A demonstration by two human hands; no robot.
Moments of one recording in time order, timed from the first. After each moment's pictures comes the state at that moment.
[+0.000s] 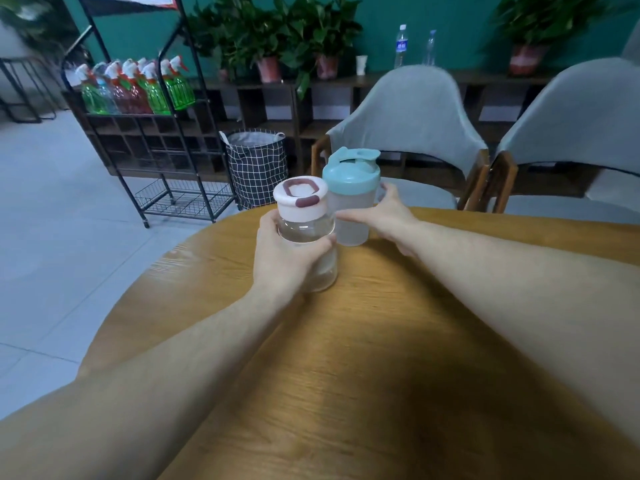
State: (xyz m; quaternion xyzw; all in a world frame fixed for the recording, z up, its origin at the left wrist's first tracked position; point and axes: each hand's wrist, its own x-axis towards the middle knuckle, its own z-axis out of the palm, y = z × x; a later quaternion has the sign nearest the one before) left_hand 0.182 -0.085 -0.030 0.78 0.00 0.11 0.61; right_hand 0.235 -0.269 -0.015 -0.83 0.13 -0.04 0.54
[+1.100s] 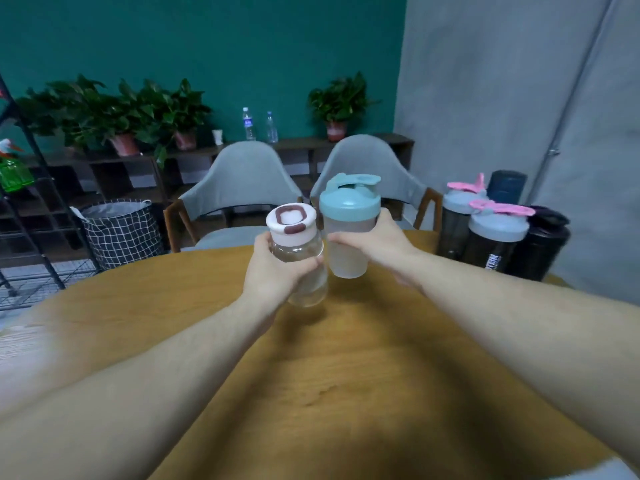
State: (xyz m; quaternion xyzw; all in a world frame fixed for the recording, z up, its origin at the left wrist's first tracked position) left_hand 0.004 -0.292 0.046 0.74 -0.19 -0.05 0.64; right_hand -0.054 -0.480 0.072 -0.79 0.20 -0.20 0.54
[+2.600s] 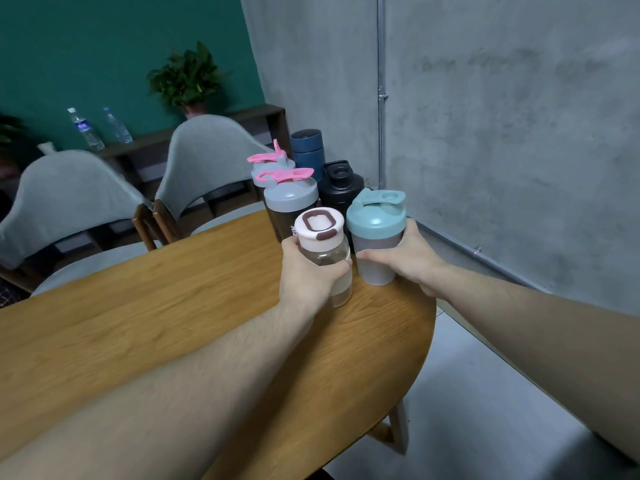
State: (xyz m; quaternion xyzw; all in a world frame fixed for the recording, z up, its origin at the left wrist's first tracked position) left_hand -0.175 -0.595 -0.018 0.75 -0.29 -0.15 0.57; right_hand -0.292 -0.741 -0.027 -0.70 0.38 -0.27 0.54
